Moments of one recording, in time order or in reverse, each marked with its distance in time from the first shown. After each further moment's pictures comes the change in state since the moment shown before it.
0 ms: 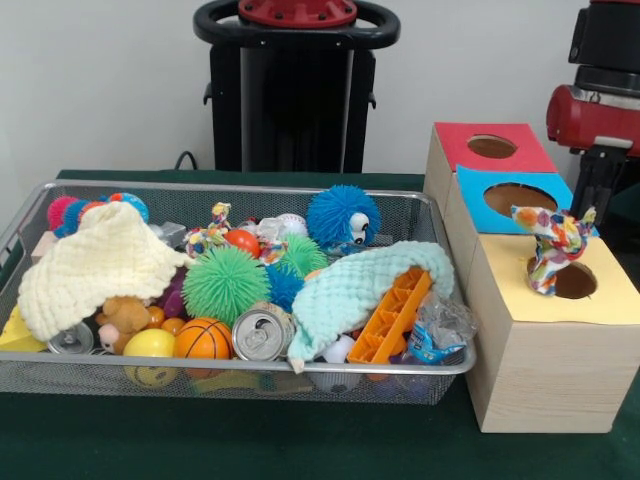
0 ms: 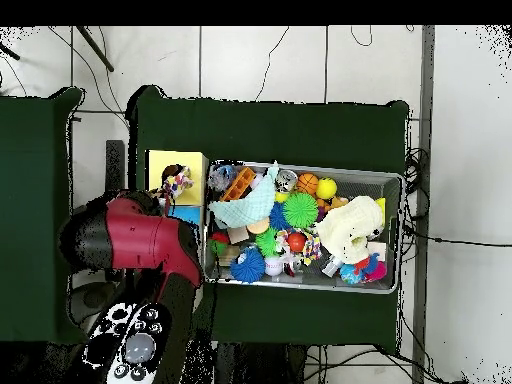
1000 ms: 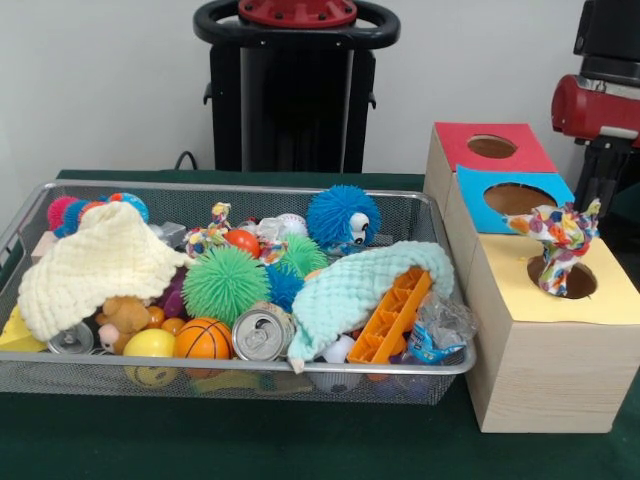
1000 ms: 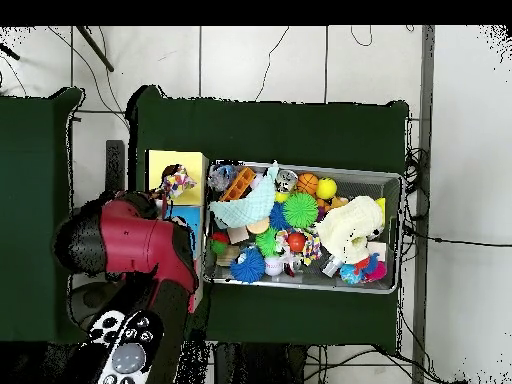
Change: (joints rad) arm 0.027 0.000 -0.031 0.000 0.019 0.000 0.000
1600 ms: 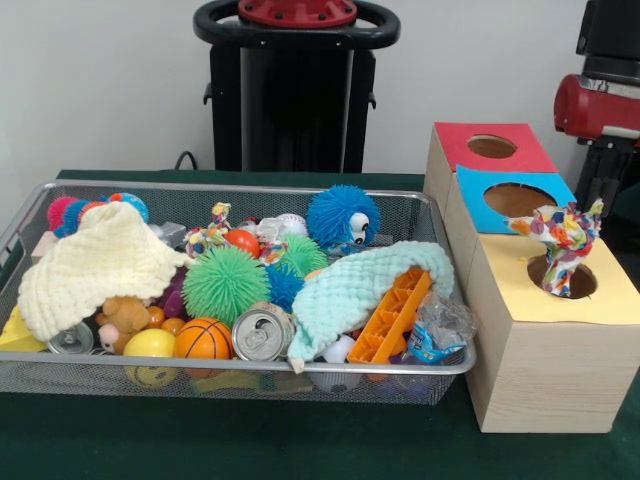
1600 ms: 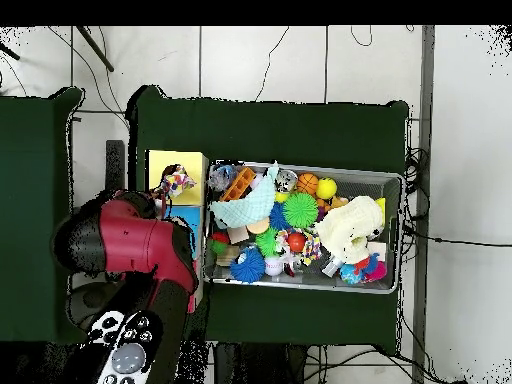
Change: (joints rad) arm 0.001 0.001 0.000 0.000 0.014 0.000 0.000
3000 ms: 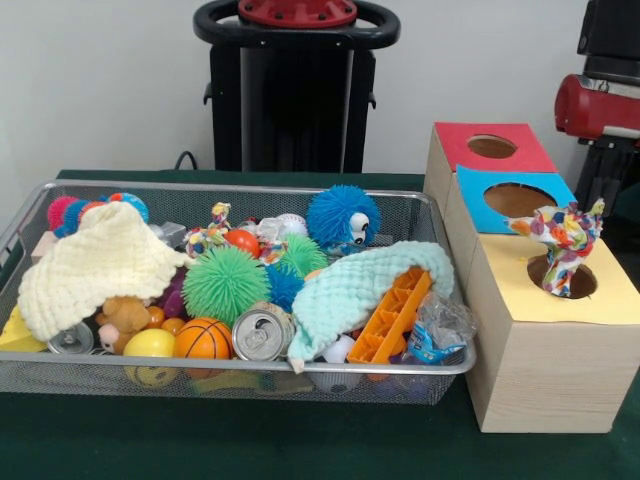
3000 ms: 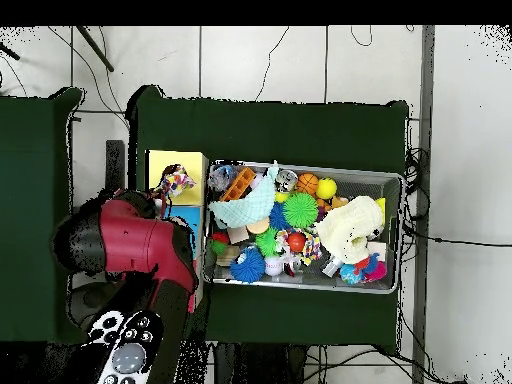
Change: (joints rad) arm 0.000 0.000 0.000 0.000 0.007 0.000 0.000
